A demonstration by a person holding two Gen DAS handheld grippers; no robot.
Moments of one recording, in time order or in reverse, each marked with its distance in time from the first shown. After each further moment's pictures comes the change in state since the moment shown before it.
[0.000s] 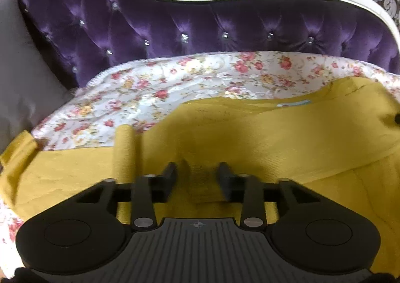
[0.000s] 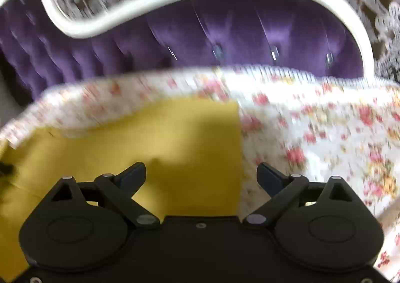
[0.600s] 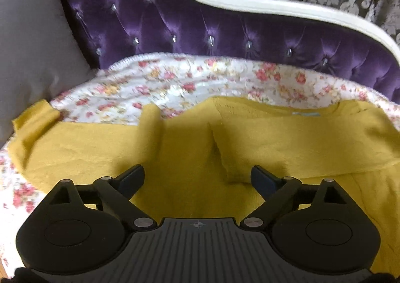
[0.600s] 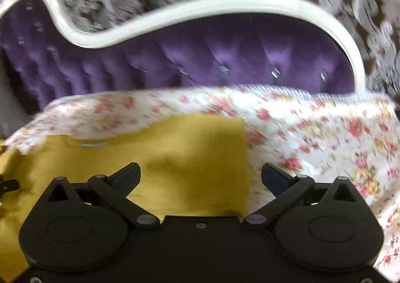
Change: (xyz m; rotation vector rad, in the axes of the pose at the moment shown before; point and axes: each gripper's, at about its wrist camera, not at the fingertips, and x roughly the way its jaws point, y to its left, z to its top) left arm -0.030 0.039 -0.019 -0.150 -0.025 -0.032; right arm -0.057 0.026 0.011 -0.008 -0.080 0.028
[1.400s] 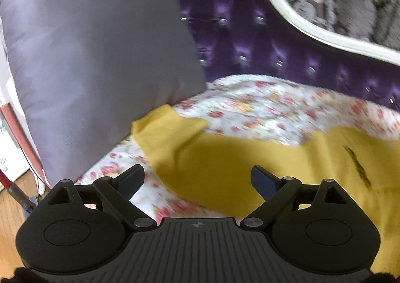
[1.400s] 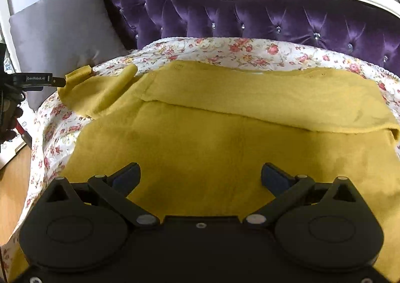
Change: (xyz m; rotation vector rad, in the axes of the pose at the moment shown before) left arm -0.029 0.170 0.004 -0.131 -0.060 0.200; right arm -0.023 0.152 -0.086 -0.198 0.112 0.261
